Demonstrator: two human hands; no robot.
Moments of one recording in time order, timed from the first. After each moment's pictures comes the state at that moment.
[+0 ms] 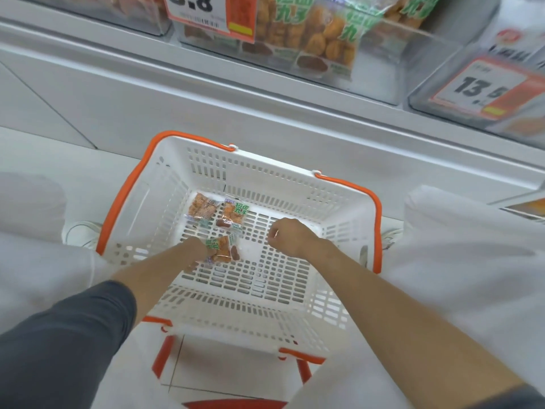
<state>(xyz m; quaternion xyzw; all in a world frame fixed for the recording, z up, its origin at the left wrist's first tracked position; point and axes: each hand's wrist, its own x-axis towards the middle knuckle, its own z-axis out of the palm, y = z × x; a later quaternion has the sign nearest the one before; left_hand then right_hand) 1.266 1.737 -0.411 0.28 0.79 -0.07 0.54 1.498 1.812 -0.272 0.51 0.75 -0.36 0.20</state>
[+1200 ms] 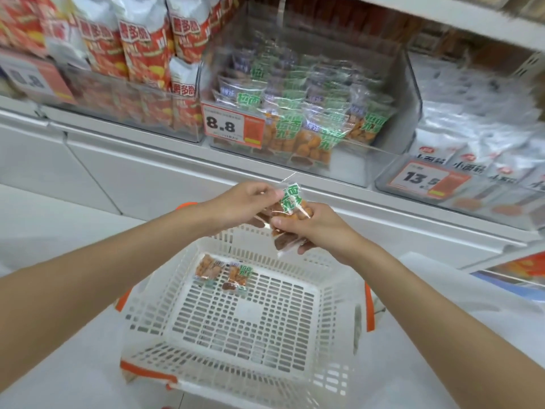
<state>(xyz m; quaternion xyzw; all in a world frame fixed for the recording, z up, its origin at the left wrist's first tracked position) 1.308 1.827 -0.083 0.54 0.56 0.31 0.55 1.490 1.843 -0.064 0.48 0.63 -0.60 -0.10</state>
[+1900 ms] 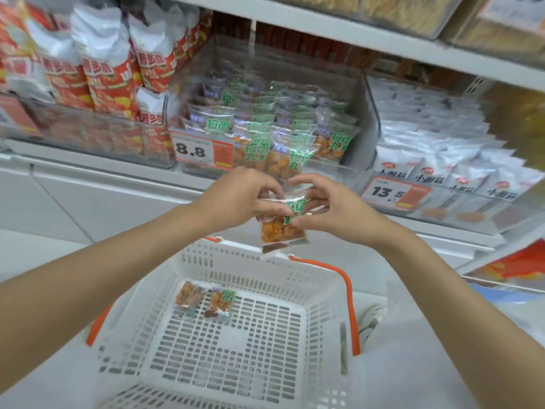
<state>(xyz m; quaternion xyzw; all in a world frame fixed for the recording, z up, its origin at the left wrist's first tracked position) 1.331 1.861 -0.036 0.76 0.55 0.26 0.24 1.536 1.881 -0.015 0.45 0.77 -0.42 -0.15</state>
